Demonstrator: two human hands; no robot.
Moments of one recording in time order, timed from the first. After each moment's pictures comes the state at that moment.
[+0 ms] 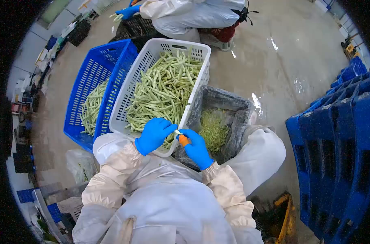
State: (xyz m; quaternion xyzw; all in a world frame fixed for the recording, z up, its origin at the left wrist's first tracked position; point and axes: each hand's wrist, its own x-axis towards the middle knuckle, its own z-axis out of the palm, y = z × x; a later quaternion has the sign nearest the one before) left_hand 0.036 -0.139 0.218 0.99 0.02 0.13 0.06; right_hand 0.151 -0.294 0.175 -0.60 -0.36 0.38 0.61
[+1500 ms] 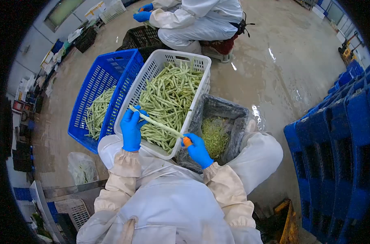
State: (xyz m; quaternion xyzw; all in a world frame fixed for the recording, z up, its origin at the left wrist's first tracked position) left_hand 0.006 -0.122 0.251 0.51 0.37 0.44 0.64; right_hand 0.152 -0.300 0.156 -0.57 -0.35 0.42 0.61
